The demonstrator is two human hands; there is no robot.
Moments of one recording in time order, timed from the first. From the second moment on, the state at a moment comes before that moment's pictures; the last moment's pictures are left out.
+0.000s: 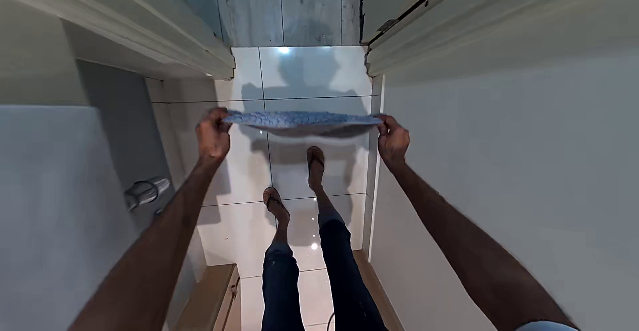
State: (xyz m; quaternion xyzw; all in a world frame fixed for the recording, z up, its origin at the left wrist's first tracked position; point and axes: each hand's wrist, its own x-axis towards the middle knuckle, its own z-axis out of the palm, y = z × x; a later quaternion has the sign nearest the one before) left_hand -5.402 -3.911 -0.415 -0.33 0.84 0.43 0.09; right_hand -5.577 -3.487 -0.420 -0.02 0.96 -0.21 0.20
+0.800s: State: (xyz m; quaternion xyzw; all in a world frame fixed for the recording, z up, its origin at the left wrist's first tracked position) left_hand -5.380 -3.861 -0.786 -0.37 0.84 0.22 0.32; right_hand -5.518 -3.499 -0.791 0.07 0.92 -0.08 0.39
